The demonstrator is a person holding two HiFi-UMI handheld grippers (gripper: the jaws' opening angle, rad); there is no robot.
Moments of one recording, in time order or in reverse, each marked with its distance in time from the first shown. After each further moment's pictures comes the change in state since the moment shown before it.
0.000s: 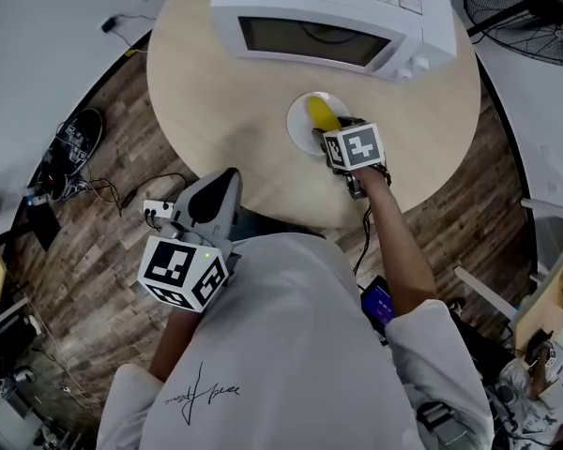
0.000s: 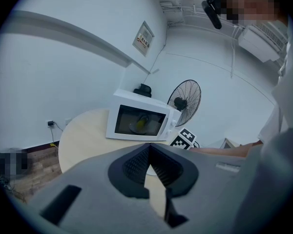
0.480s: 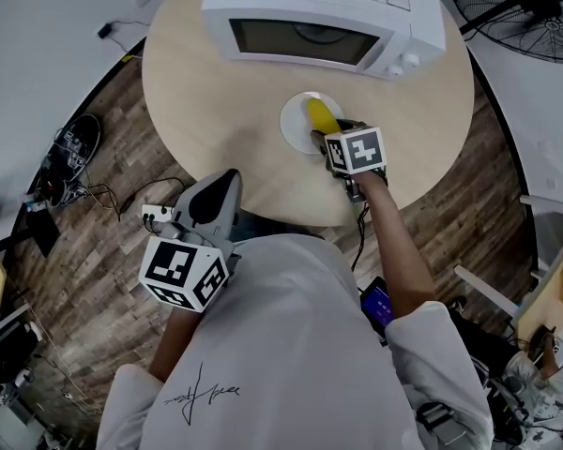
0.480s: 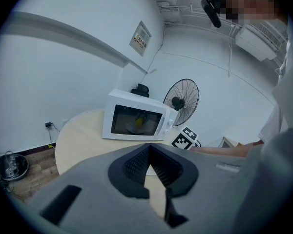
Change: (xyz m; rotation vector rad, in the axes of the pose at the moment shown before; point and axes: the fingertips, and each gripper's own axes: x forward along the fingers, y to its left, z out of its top) left arm 0.000 -0.015 -0.002 0.019 -0.002 -0.020; right arm -0.020 -0.002 -0.006 0.047 -0.044 0.012
